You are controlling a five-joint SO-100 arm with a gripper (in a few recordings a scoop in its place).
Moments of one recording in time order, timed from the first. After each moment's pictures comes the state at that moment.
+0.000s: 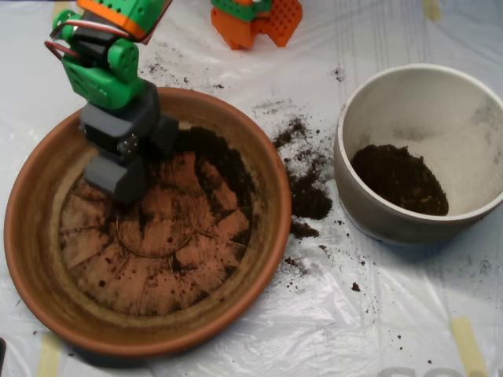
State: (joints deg) arm 38.0 80.6 103.0 61.2 -5.5
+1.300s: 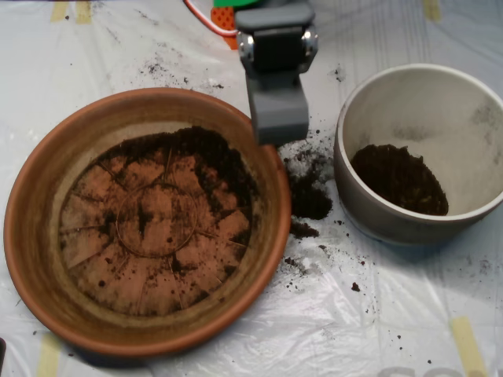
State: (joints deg) arm -1.6 104.2 81.1 85.5 -4.9
